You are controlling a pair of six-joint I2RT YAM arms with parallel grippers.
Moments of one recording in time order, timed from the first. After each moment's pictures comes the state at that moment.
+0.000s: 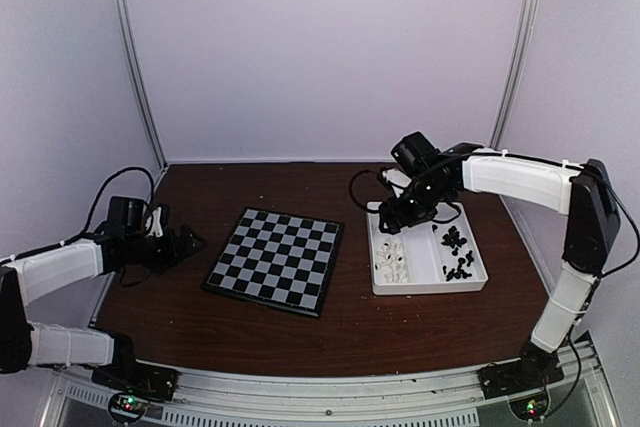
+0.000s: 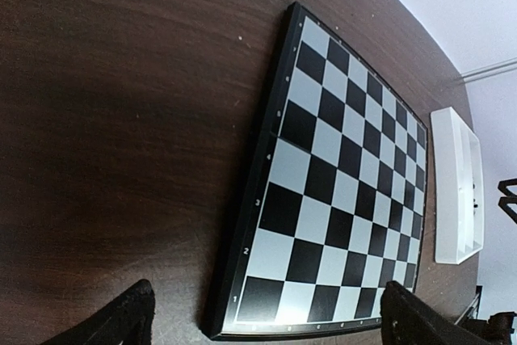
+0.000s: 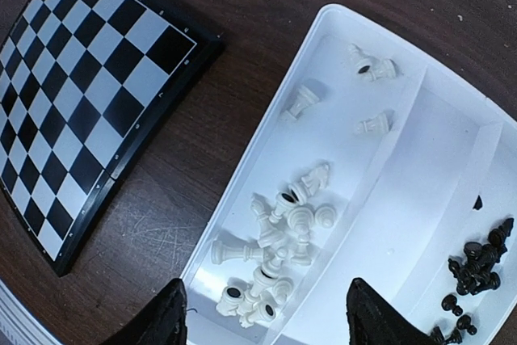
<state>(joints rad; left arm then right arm) -0.11 1.09 0.50 -0.18 0.41 -0.51 0.60 1.72 1.39 -0.74 -0.03 0.17</state>
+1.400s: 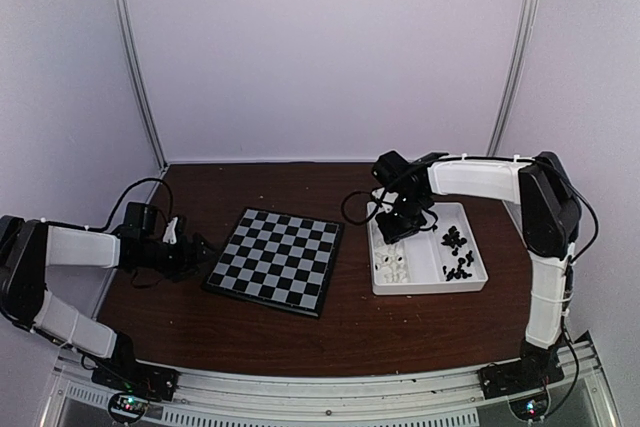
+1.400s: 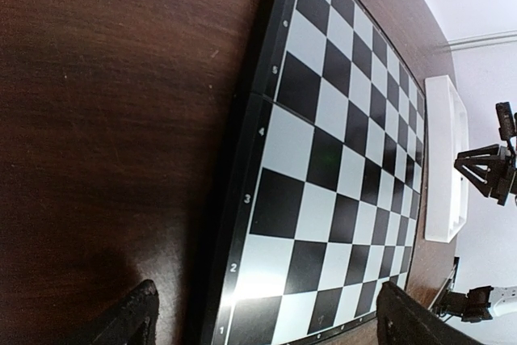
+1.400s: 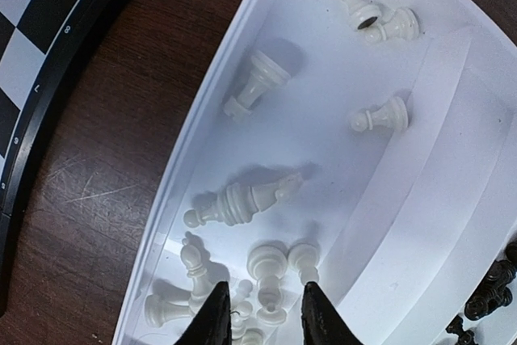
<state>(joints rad) -0.11 1.37 0.49 -0.01 0.58 -0.52 0.61 2.00 1.54 -0.83 0.08 0.19</state>
